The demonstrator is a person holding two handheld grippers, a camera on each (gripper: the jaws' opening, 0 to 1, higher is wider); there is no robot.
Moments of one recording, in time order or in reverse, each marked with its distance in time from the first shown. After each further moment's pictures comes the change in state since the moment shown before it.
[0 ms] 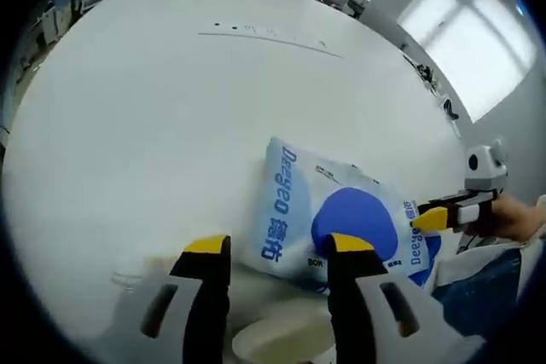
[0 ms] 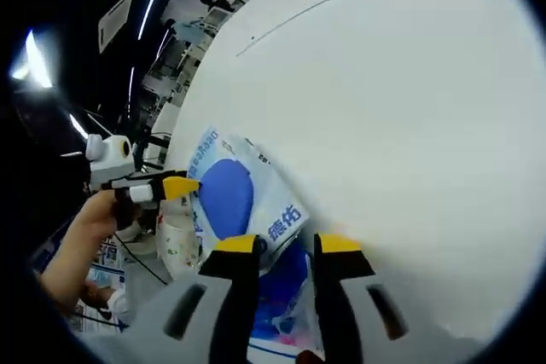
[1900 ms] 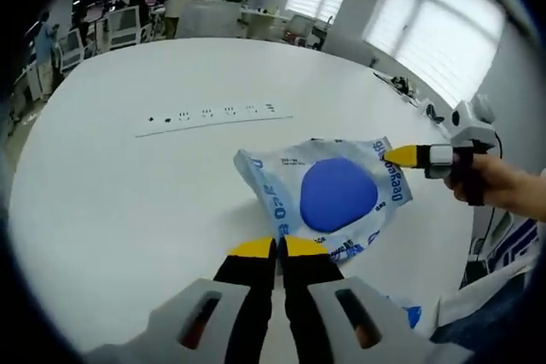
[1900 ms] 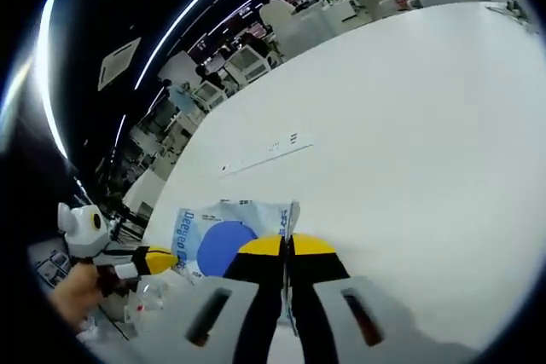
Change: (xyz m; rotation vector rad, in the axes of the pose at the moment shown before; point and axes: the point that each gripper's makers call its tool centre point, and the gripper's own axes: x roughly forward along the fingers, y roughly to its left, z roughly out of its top) left arm 0.034 -0.068 0.101 0.202 -0.183 -0.009; right arm -0.055 -0.053 0.180 -0.114 -0.399 -0.152
